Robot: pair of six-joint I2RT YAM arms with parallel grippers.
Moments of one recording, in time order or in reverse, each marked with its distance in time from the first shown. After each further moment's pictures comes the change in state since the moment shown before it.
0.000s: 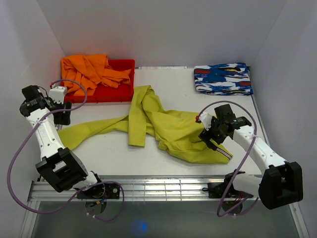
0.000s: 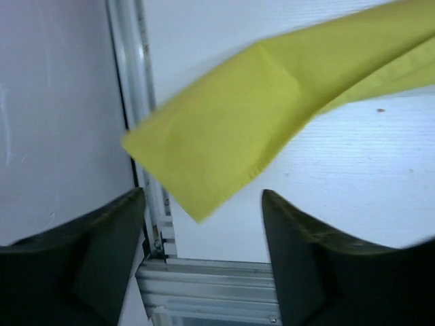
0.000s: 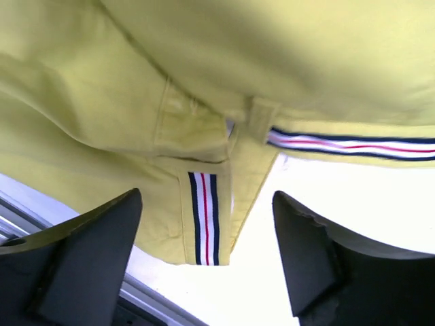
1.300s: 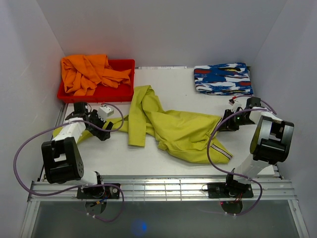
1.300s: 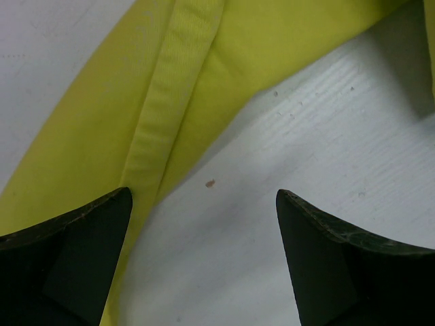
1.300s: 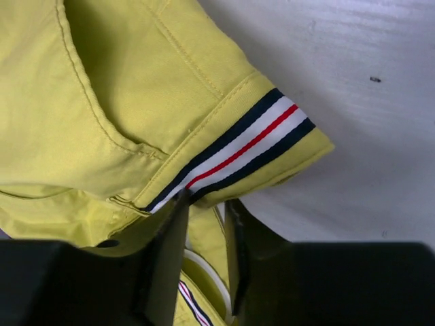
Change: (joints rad) left arm -0.372 0.040 -0.541 0.404 0.291 0.189; right arm -0.571 0.497 0.225 0.160 -0.560 0.395
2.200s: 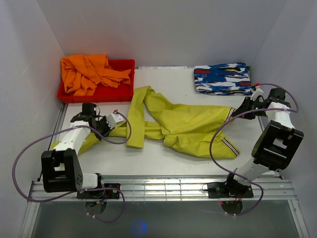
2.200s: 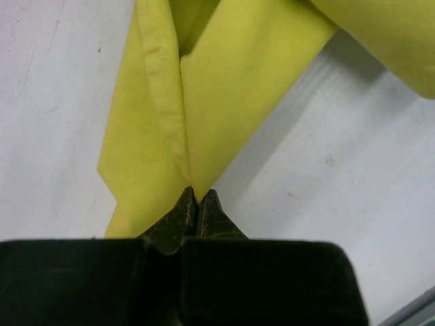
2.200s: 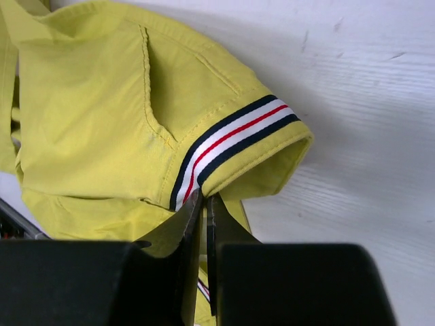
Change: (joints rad) left arm -0.161 -0.052 -0.020 -0.054 -0.089 0.188; right arm -0.159 -0.064 0.169 -0.054 -0.103 -0.009
